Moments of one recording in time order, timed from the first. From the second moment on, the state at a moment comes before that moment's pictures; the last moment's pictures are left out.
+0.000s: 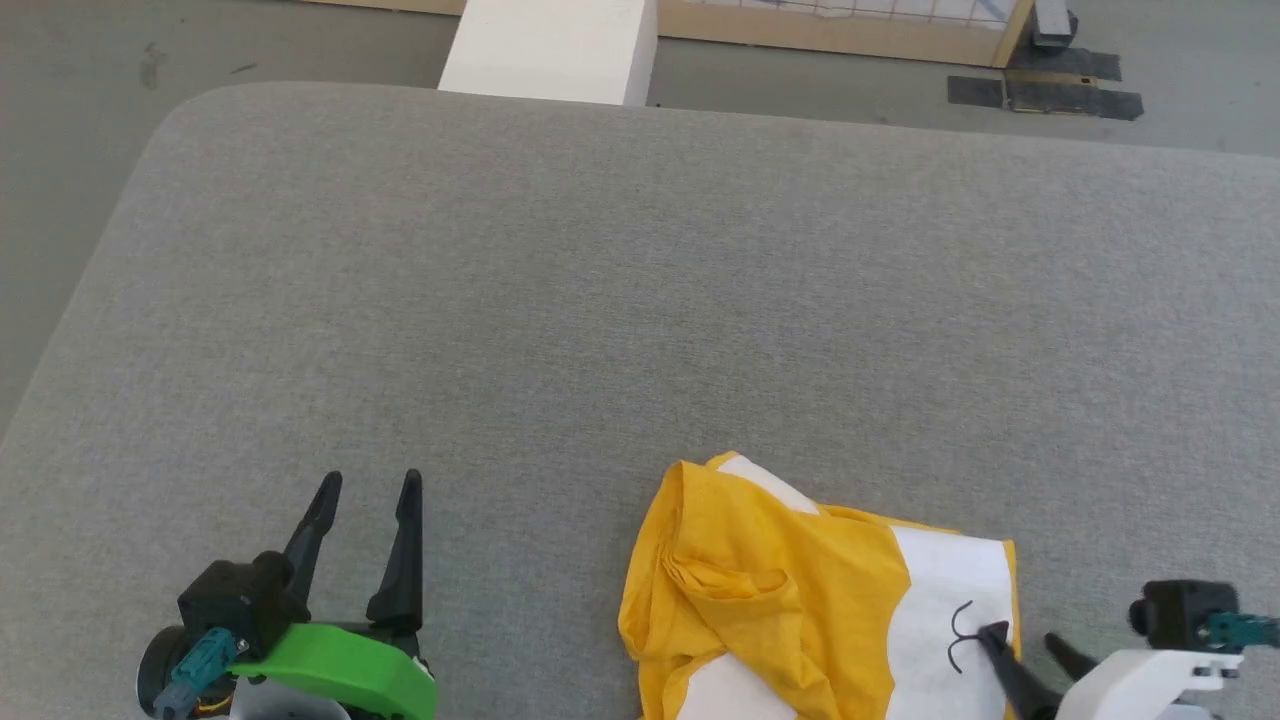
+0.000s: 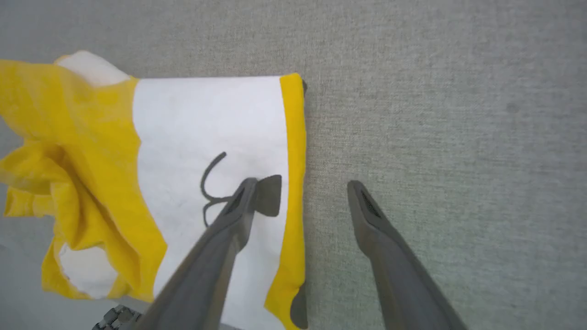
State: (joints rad) left arm 0.01 0.50 -0.46 -0.14 -0.65 0.31 -0.24; right arm 0.22 -0.05 -0.12 -0.15 0.37 0.13 0.58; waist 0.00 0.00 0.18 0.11
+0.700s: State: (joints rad) left arm -0.01 0.51 -0.46 -0.15 -0.62 0.30 -0.24; right arm 0.03 -0.05 -0.06 0.08 0.36 0.13 0.46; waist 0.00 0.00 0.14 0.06
